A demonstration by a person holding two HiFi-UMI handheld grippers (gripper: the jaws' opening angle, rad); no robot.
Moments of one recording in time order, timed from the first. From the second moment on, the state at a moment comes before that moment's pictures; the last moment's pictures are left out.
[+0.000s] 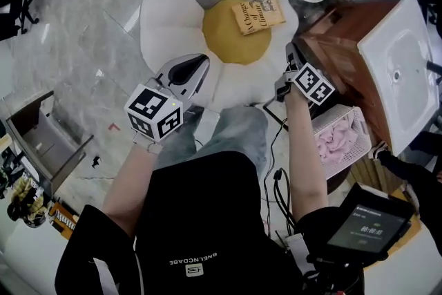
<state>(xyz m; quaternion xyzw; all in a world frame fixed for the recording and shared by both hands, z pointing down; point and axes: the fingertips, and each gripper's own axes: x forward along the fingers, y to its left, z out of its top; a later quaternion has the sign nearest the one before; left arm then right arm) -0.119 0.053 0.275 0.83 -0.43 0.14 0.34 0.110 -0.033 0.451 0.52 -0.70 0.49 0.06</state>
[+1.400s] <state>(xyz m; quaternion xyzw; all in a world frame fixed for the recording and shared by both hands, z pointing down) -0.123 0.049 0.441 0.78 -0.45 0.16 0.41 0.117 -0.087 0.671 0.45 -0.65 0.60 0.06</state>
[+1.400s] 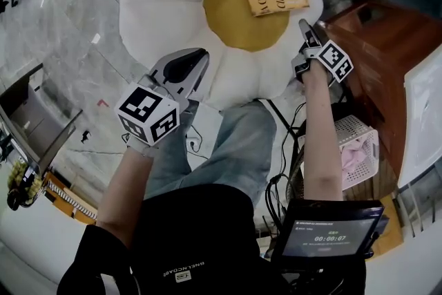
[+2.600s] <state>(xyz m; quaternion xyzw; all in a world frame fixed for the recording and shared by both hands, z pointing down) -0.131 0.047 0.605 0.74 -0.46 0.15 0.46 0.134 -0.143 0.861 0.43 -0.60 0.68 0.01</state>
